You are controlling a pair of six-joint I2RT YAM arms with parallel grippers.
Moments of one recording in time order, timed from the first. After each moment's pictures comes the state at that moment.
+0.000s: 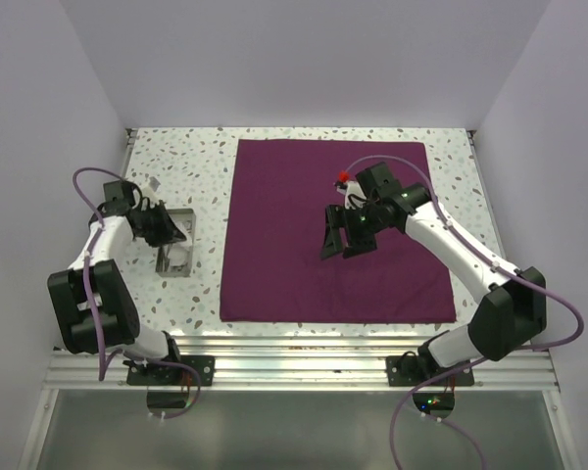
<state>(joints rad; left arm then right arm) 0.29 1.48 0.94 -0.54 0.48 -0.15 0.50 1.46 1.28 -0.92 -0.44 0.36</state>
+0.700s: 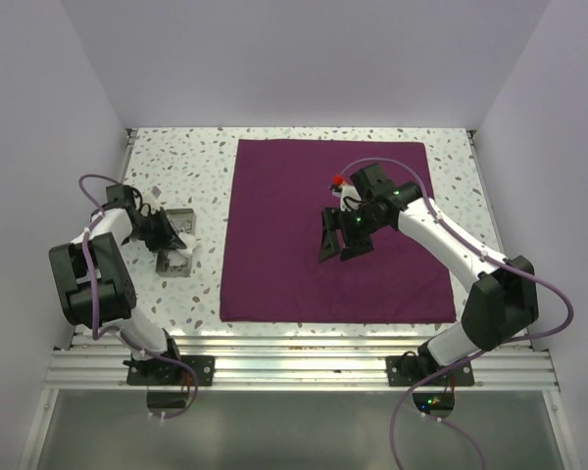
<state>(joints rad) 0.33 1.65 0.98 -0.56 0.52 -0.12 0.50 1.53 1.28 -0.92 -0.47 0.33</state>
